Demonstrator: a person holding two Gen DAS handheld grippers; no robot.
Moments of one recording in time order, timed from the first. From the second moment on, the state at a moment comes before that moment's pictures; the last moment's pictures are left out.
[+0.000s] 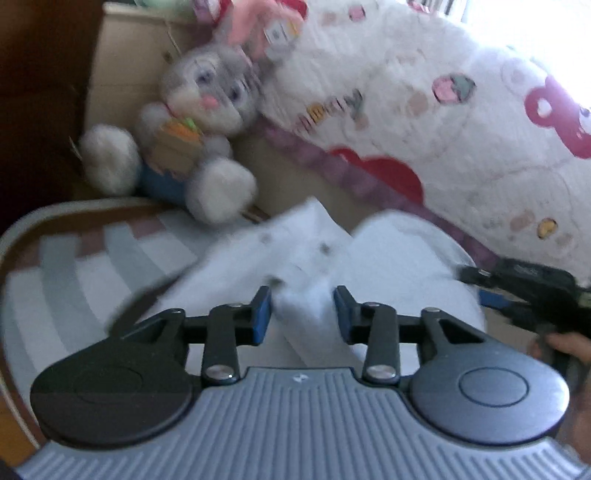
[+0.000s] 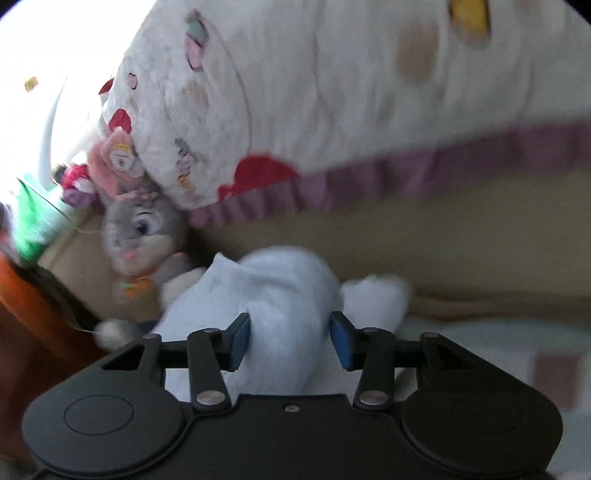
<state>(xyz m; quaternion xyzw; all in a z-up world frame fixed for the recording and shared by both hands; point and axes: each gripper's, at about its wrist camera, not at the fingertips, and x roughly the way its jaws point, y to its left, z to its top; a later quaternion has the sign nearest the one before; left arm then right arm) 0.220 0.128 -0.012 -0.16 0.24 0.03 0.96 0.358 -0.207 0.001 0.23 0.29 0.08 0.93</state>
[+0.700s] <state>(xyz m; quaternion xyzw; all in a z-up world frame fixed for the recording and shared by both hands) 0.262 0.113 -0.028 -0.11 0.31 -0.07 0.94 0.328 -0.192 -0.003 0.16 0.25 0.12 0.95</state>
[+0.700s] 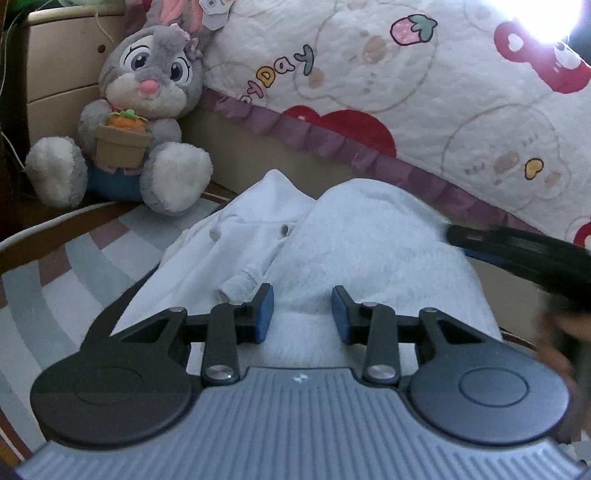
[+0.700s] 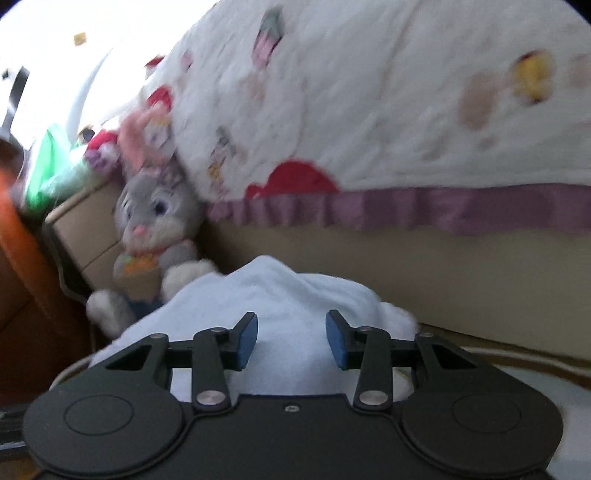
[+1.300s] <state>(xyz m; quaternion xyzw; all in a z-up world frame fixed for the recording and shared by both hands) 0.202 0.071 -0.003 -0.05 0.33 -0.01 0.94 0.161 -0.170 -0.031 0.16 0.26 0.26 0.92</state>
